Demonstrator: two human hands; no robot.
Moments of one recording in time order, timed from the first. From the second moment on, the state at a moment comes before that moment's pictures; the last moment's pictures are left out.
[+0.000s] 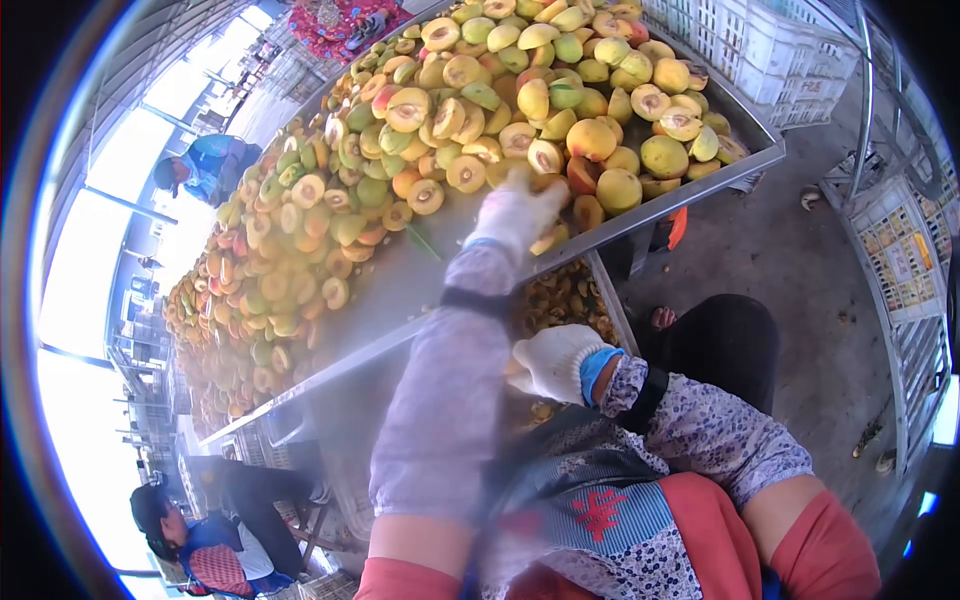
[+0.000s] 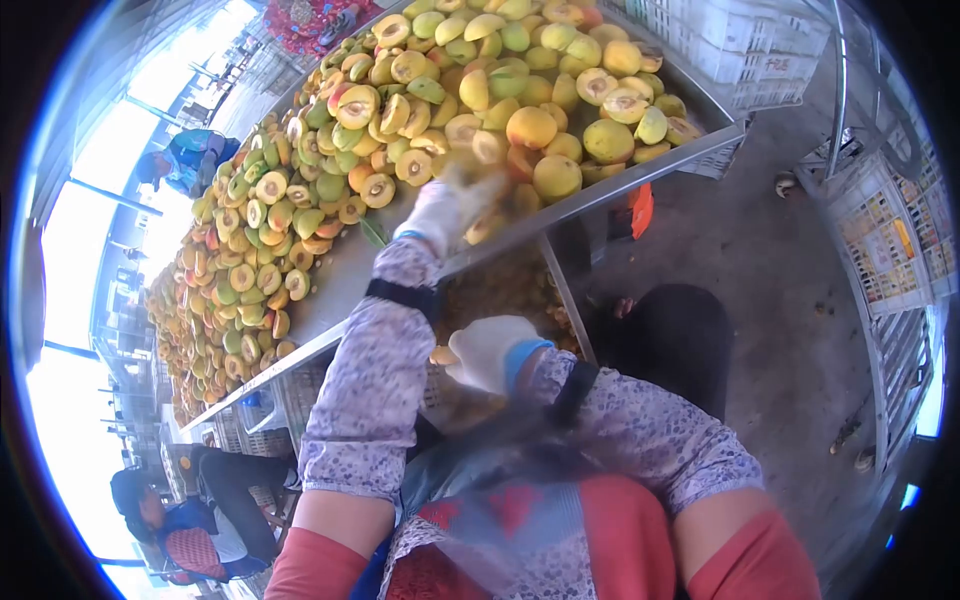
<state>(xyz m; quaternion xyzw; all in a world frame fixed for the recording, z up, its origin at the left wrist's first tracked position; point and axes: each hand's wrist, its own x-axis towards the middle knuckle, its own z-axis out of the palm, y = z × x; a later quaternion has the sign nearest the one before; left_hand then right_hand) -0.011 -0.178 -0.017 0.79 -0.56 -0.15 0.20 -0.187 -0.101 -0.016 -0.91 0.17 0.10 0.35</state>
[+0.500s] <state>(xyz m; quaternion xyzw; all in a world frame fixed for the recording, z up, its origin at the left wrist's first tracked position) 0.022 -0.058 0.018 0.62 -0.19 -0.28 0.71 -0.190 -0.139 -0.014 -0.88 0.13 -0.24 0.40</state>
